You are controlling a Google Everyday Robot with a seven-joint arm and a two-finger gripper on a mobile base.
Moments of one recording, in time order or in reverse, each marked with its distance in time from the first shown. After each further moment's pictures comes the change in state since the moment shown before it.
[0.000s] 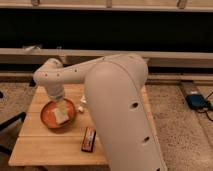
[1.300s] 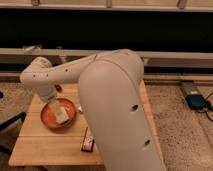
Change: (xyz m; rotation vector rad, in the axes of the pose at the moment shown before) arm -0.048 0.005 -0.038 0.026 0.038 -0.106
